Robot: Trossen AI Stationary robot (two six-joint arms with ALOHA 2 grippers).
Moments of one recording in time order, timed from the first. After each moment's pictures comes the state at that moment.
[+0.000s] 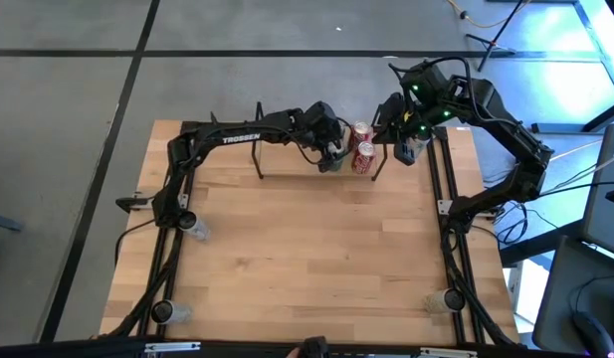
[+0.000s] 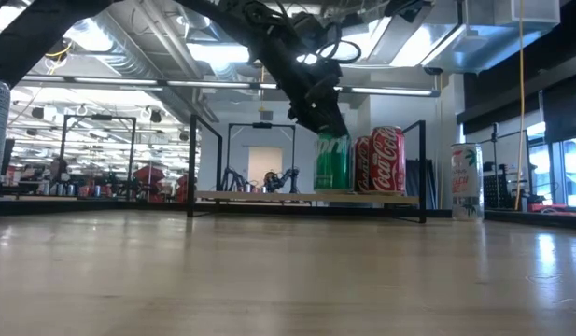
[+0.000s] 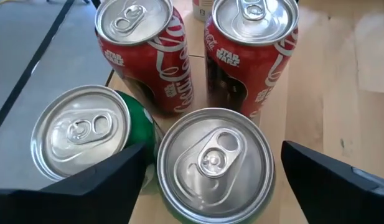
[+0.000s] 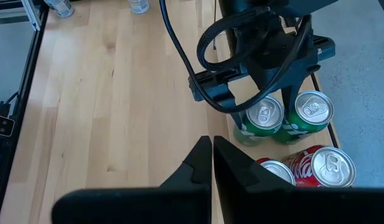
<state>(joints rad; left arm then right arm) 0.40 2.06 1.79 -0.52 0.03 0.17 -0.51 1.43 1.87 -1.33 -0.38 -0.32</state>
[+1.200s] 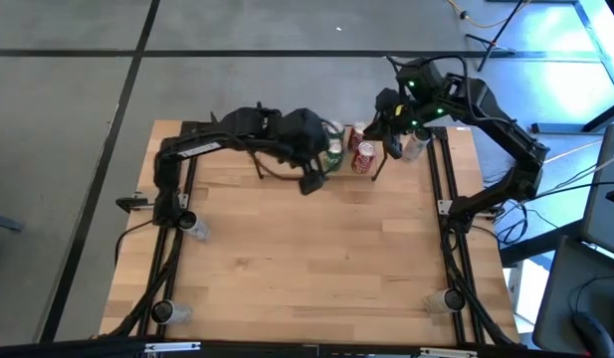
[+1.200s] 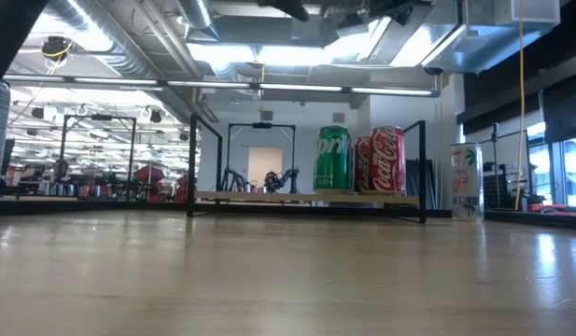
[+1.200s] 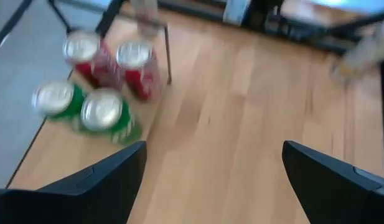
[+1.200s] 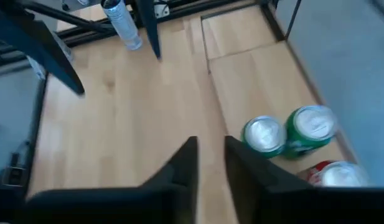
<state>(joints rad) 0.11 1.94 2.34 -1.25 -0.08 -0.18 -0.51 1.46 1.87 -1.21 -0.39 -0.13</state>
